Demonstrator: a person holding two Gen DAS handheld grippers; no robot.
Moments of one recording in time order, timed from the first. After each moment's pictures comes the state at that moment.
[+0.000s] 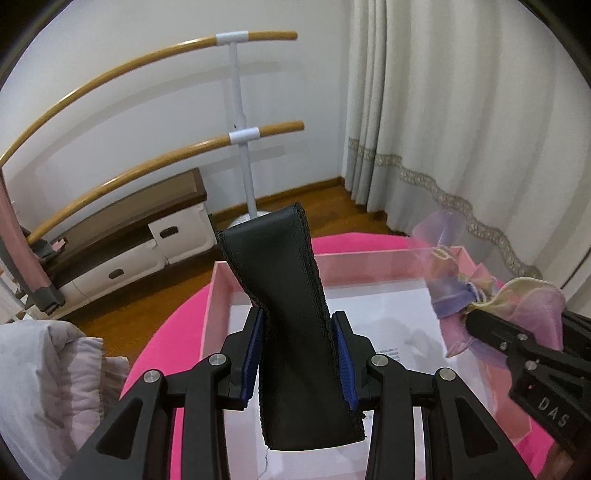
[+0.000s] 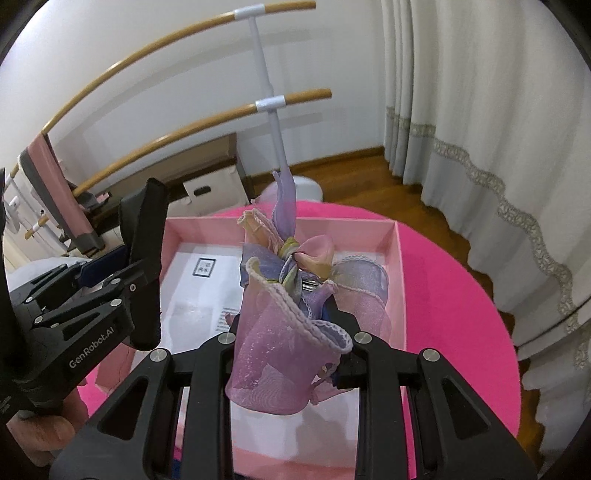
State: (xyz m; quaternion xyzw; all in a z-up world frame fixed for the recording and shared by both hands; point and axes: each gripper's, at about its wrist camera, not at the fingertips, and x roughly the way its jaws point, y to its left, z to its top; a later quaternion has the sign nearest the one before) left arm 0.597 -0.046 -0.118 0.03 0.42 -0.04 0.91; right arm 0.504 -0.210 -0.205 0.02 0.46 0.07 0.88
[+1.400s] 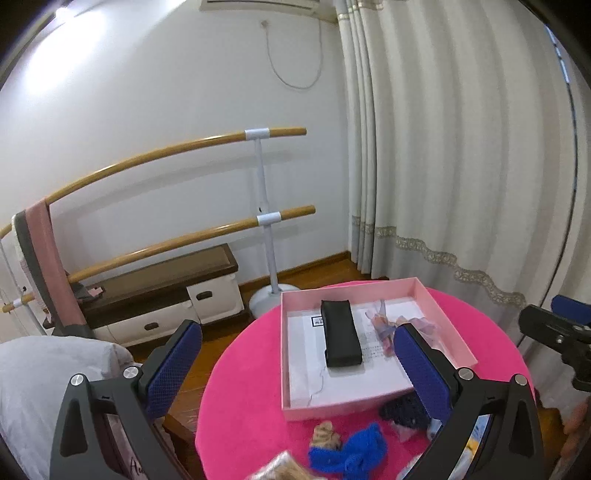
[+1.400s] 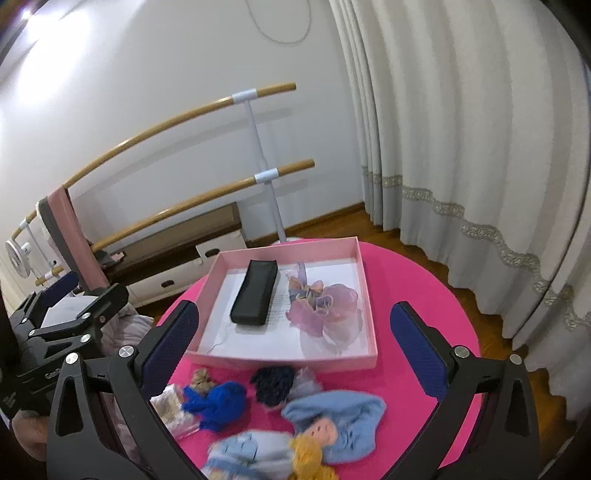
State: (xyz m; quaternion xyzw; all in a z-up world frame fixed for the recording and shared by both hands) left arm 0.374 0.015 -0.096 0.03 0.24 -0.03 0.97; right arm 0.297 -0.207 -0.097 0.06 0.31 0.04 0.95
